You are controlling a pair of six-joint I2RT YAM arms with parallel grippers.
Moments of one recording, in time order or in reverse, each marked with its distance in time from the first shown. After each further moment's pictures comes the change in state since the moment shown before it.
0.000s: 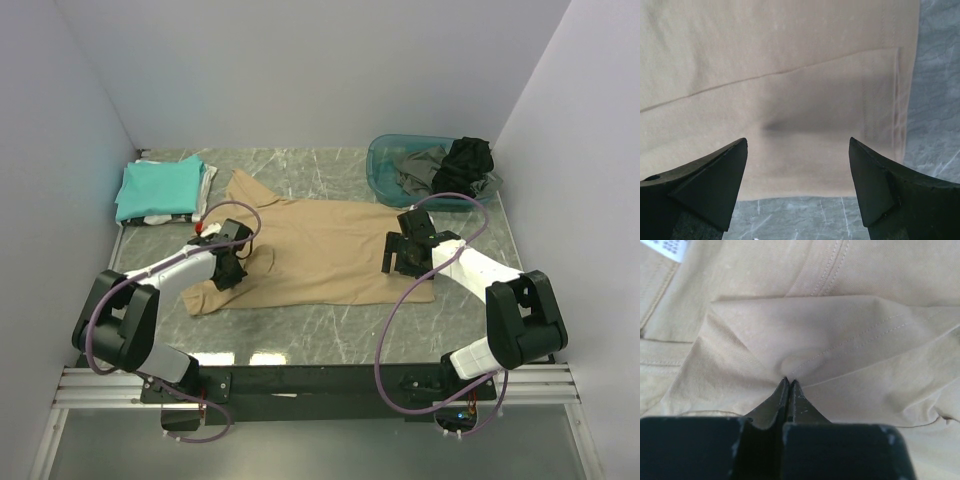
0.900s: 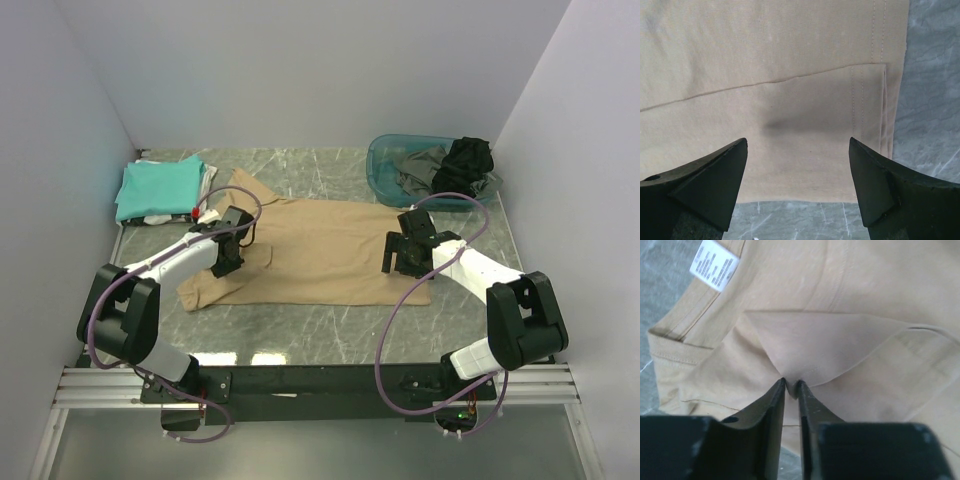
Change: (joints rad) left arm 0.000 0.037 0.143 -0.110 -0.154 -0.014; right arm 0.000 -0.006 -0.001 0.000 -0.001 -0.003
